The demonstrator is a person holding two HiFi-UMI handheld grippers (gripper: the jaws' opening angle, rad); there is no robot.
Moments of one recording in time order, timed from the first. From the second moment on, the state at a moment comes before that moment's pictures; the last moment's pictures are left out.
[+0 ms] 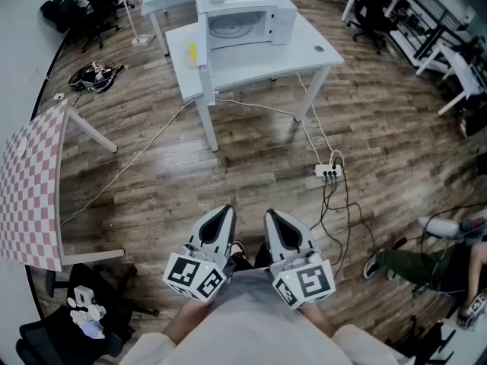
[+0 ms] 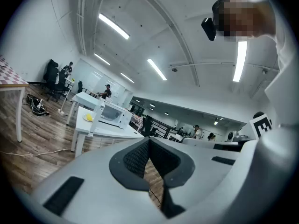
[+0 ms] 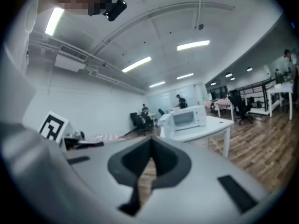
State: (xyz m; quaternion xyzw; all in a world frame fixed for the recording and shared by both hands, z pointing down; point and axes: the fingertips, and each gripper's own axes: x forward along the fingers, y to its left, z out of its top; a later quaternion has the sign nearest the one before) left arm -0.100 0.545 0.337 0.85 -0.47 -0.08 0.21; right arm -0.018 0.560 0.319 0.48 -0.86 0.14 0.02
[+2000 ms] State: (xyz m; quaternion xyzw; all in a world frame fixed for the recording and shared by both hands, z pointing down) left arm -0.086 0.443 0.371 0.85 -0.46 -0.02 0.25; right arm -0.030 0.439 0.348 0.42 -0.89 0.18 0.06
